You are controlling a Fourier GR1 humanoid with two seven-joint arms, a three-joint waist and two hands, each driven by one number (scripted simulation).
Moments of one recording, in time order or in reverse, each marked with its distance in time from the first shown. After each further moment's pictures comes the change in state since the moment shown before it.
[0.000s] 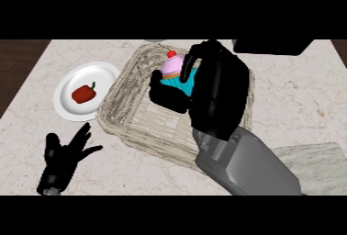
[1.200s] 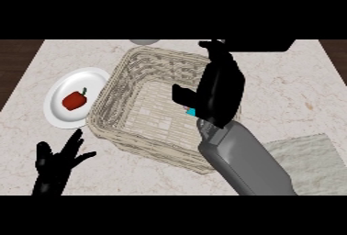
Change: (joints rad) left arm 0.055 -0.012 0.044 -0.001 -0.011 0.010 -0.042; right arm 0.085 0.003 -0.016 0.171 0.056 -0.104 -0.035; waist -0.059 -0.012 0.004
